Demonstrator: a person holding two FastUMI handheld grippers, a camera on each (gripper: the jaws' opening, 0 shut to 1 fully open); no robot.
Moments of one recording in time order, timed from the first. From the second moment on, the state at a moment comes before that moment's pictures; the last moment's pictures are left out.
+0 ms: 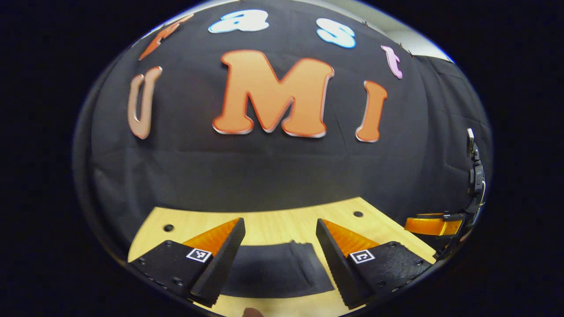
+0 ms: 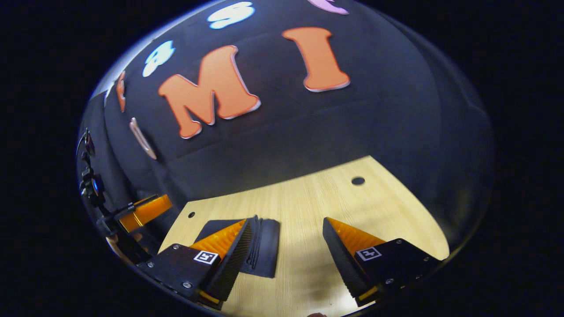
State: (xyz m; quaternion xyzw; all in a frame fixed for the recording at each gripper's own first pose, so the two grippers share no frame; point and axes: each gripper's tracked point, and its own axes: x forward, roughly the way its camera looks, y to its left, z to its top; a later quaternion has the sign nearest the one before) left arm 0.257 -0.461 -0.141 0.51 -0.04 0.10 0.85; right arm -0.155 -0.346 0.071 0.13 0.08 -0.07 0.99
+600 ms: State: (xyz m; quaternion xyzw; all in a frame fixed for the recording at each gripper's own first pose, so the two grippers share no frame) left arm 0.081 -0.518 0.036 0.46 -0.17 0.10 0.87; right arm -0.176 -0.254 0.147 0.04 -0.04 -0.06 1.00
